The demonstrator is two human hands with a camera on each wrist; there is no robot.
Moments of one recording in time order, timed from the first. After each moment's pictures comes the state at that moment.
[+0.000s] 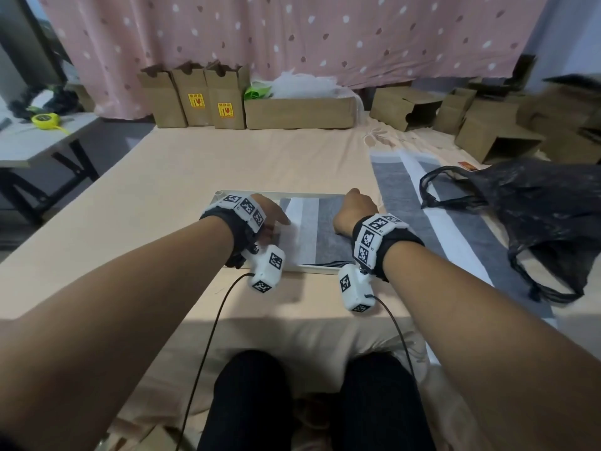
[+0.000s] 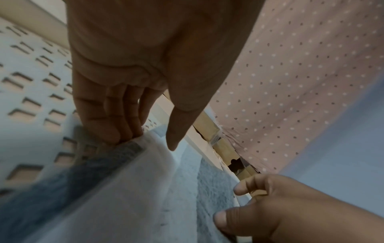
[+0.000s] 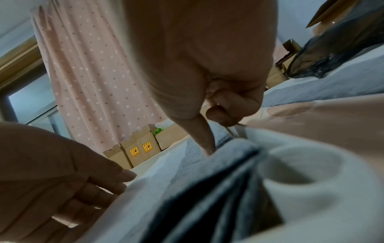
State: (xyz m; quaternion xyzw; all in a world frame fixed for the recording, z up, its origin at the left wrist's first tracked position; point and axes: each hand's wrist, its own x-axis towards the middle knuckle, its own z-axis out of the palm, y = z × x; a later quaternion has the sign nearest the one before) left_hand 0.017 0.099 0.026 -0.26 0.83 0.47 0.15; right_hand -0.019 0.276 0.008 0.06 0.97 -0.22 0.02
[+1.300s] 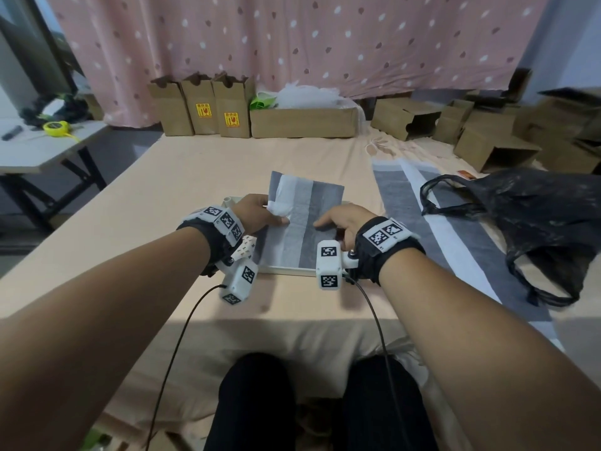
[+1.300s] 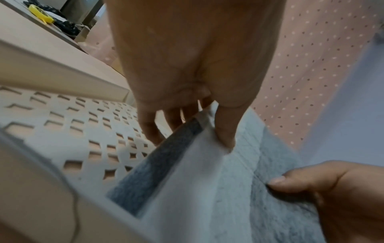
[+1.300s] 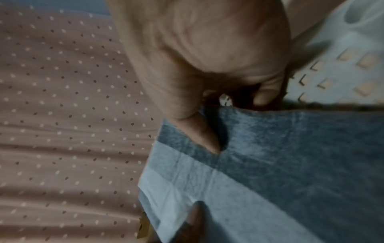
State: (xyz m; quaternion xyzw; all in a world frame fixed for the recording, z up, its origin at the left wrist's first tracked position) left_hand 0.011 0.056 0.008 -0.06 0.84 0.54 0.08; right_hand 0.004 0.257 0.026 0.14 0.78 -0.57 0.23
